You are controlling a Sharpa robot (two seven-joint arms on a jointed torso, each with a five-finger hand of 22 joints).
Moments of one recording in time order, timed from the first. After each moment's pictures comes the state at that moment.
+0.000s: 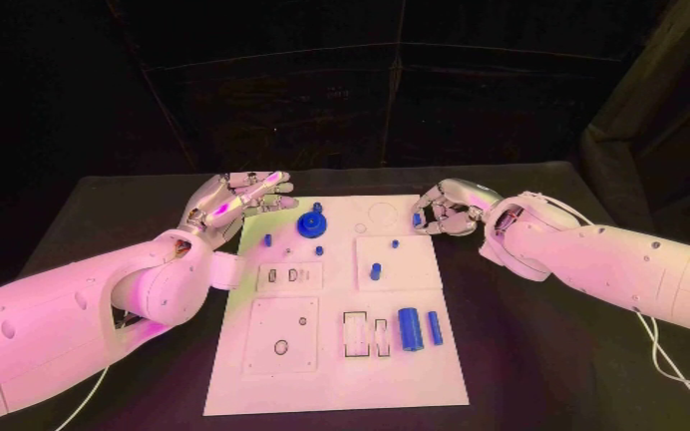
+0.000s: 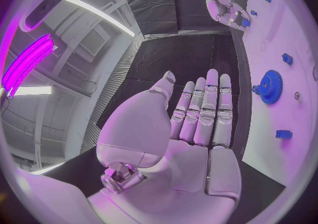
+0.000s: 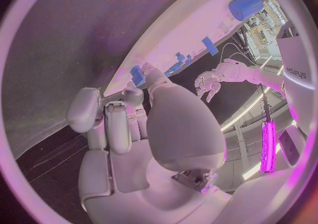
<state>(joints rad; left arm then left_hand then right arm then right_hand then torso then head) 1.15 -0.89 -0.02 1.55 -0.02 -0.23 0.53 1.31 0.05 0.07 0.08 0.05 0.96 0.23 0.09 0.07 1.04 0.18 0.10 0.07 1.10 0.13 0.16 0.18 0.17 0.88 0.25 0.22 0.07 1.15 -0.84 0.00 1.30 -1.31 -0.33 0.09 1.38 -0.09 0.10 0.09 0.25 0.96 0.14 0.08 0.07 1.25 0.06 1.05 1.03 1.46 -0.02 1.45 1.31 0.12 1.35 0.09 1.31 1.02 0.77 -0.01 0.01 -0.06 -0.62</state>
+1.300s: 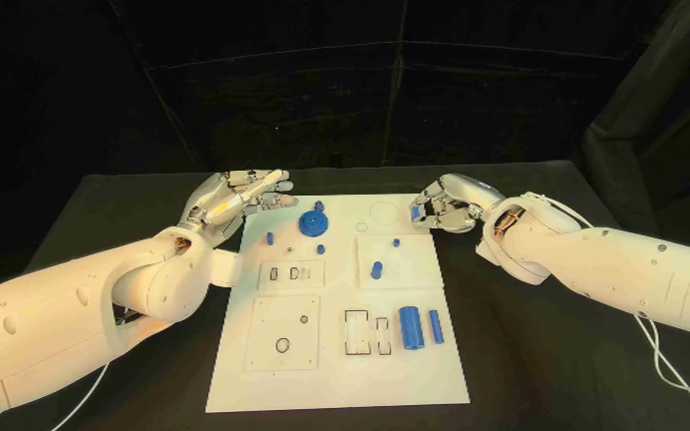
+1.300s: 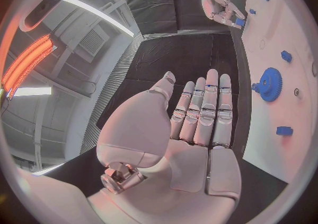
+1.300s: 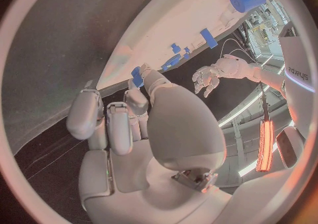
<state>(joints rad) 1.15 -0.89 -0.02 1.54 -0.02 -0.23 0.52 1.30 0.05 0.08 0.08 0.05 0.96 0.23 0.09 0.07 1.04 0.18 0.10 0.07 1.10 0.13 0.16 0.18 0.17 0.88 0.25 0.22 0.07 1.15 -0.86 0.00 1.36 -1.29 -0.41 0.07 1.38 -0.02 0.23 0.06 0.13 1.08 0.12 0.13 0.07 1.31 0.02 1.13 1.12 1.47 -0.05 1.47 1.31 0.10 1.37 0.06 1.34 1.07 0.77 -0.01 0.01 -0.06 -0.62</state>
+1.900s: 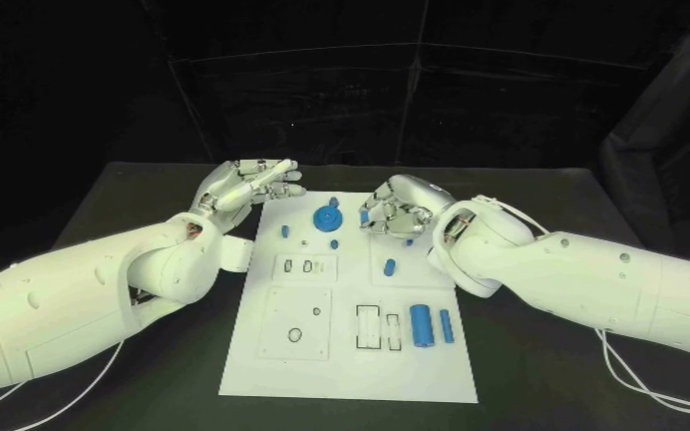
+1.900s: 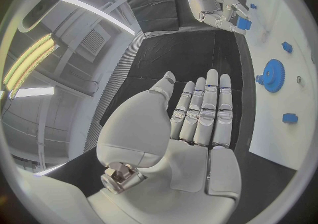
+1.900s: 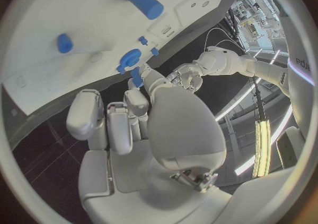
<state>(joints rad) 1.16 -0.90 -0.02 1.52 -0.02 -0.23 0.52 1.30 0.05 0.08 0.08 0.05 0.96 0.23 0.09 0.07 1.04 0.18 0.10 0.07 1.10 0.13 0.15 0.18 0.17 0.88 0.25 0.22 0.07 1.16 -0.69 0.01 1.53 -1.35 -0.43 -0.15 1.38 -0.01 0.24 0.05 0.13 1.08 0.12 0.14 0.07 1.32 0.02 1.13 1.12 1.47 -0.04 1.47 1.31 0.10 1.38 0.06 1.34 1.07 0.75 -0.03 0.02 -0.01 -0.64</state>
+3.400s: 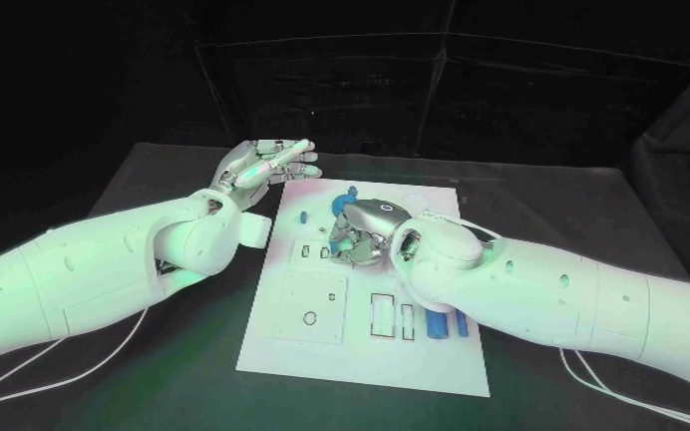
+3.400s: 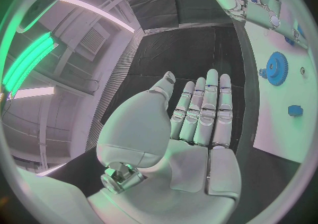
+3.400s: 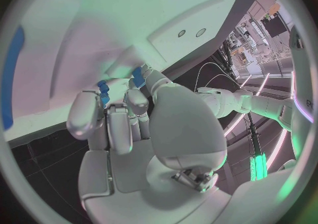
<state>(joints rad) 1.17 -0.89 -0.02 1.50 0.00 -0.24 0.51 1.30 0.05 0.08 0.08 0.05 0.96 0.23 0.09 0.07 1.04 0.18 0.10 0.07 1.10 0.13 0.15 0.18 0.17 0.88 0.25 0.22 0.07 1.13 -0.48 -0.03 1.46 -1.58 -0.27 -0.27 1.35 -0.03 0.26 0.05 0.13 1.08 0.12 0.14 0.08 1.32 0.02 1.12 1.11 1.47 -0.04 1.47 1.31 0.10 1.38 0.06 1.34 1.06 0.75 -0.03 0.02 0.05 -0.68</state>
